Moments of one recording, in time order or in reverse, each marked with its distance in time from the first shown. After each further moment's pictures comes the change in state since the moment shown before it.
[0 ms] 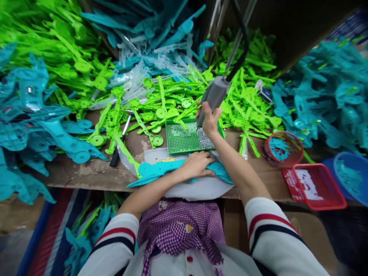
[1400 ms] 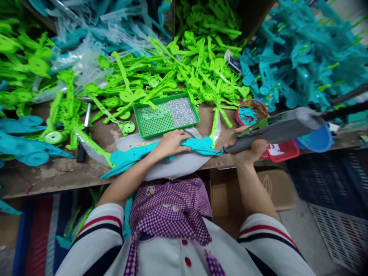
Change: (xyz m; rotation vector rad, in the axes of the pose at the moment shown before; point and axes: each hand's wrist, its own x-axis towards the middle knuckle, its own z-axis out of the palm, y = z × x) left_hand 0.001 -0.005 0.001 -0.002 -0.002 -0.024; right_hand -0.149 -0.128 -0.156 0.003 0.325 0.105
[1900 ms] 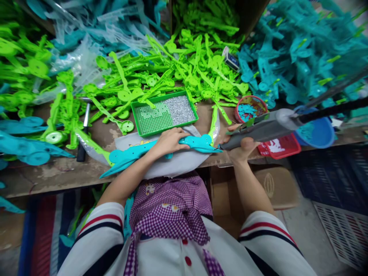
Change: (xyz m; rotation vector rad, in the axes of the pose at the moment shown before) left_hand -0.001 0.002 -0.002 -0.009 -0.024 -0.030; right_hand -0.005 0.022 -0.013 0.038 -0.079 0.028
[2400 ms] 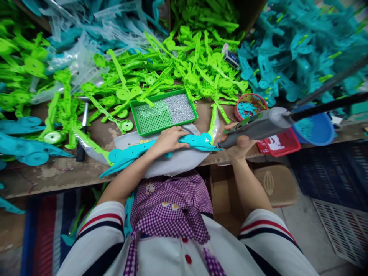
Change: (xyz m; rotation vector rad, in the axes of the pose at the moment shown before) left_hand 0.001 -0.001 0.000 -0.020 -0.004 -0.004; right_hand -0.003 0.013 -0.006 0.025 0.005 -0.017
